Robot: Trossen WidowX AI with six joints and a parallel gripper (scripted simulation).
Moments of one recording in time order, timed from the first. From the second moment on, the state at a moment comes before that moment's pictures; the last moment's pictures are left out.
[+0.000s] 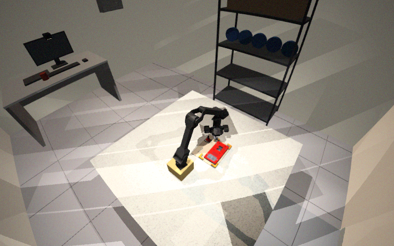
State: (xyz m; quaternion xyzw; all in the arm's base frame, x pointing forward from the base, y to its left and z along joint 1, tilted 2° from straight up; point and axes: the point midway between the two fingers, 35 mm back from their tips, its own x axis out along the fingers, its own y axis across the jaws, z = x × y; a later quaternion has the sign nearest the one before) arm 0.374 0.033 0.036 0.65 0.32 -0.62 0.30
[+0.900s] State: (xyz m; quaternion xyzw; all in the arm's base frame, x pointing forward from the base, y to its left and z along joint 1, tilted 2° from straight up) arm 0.353 -0.041 0.005 0.71 0.08 -0.69 0.07
